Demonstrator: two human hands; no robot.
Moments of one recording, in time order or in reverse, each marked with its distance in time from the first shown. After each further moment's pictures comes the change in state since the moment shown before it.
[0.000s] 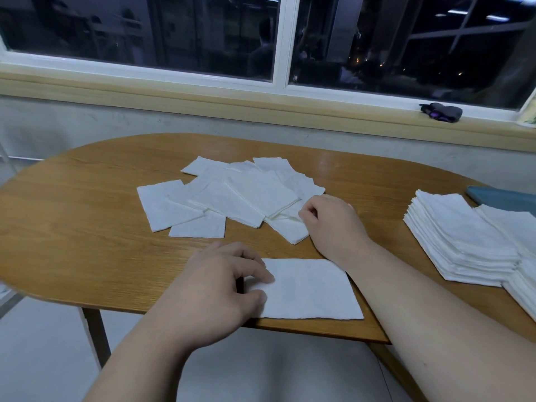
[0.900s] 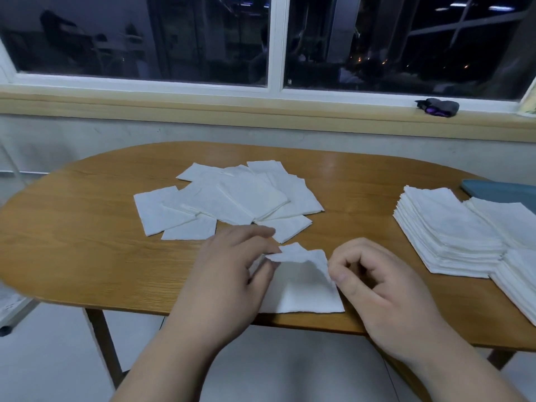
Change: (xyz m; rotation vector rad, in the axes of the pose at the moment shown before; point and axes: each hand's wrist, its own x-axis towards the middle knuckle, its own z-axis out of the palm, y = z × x) left_hand 0.003 0.039 0.023 0.056 0.372 0.161; right_hand -0.135 -0.002 -0.073 0.553 0.085 -0.116
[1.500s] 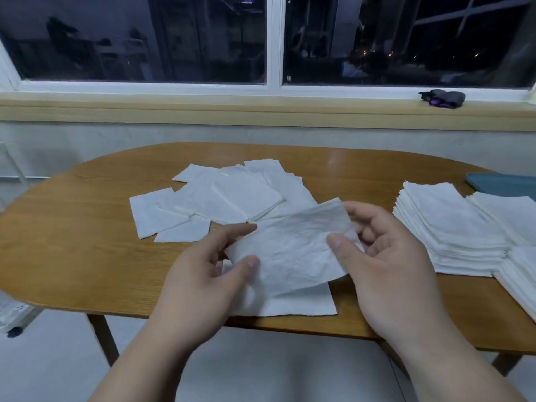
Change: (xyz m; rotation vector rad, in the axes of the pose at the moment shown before) left_hand -0.003 0.012 -0.011 -0.357 0.041 -0.338; right_hand 0.020 -0.015 -0.001 0.473 0.180 0.193
